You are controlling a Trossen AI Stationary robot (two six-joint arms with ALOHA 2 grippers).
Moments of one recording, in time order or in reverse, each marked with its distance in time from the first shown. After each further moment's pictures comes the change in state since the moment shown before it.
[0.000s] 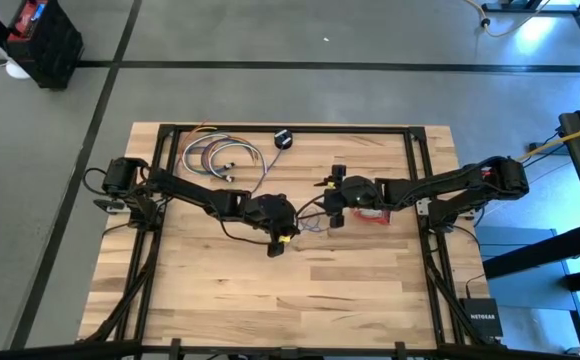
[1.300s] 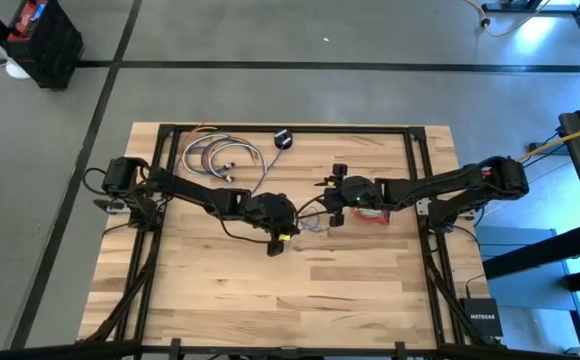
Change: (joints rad) left arm 0.007 -0.001 0.000 -0.003 0.022 -0.008; right arm -0.001 0.000 0.000 -0.009 0.037 -0.002
